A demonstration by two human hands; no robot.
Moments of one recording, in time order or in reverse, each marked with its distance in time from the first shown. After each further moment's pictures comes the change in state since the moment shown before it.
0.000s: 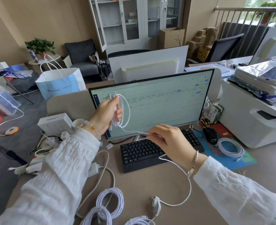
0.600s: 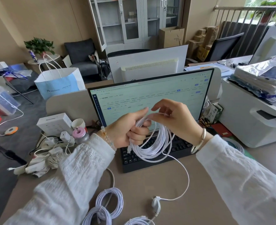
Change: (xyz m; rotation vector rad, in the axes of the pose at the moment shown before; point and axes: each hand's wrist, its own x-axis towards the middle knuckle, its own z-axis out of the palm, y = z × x) left_hand -0.030 0.005 0.057 -0.262 -0.622 -0.472; right_hand 0.045 0.000 -0.037 0.125 0.080 0.199
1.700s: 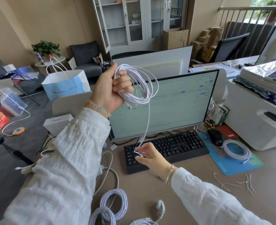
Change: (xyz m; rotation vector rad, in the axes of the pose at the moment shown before) left_hand -0.024 0.084 -0.010 -0.488 0.156 0.591; right_hand -0.076 0.052 0.134 0.598 -0.303 0.612
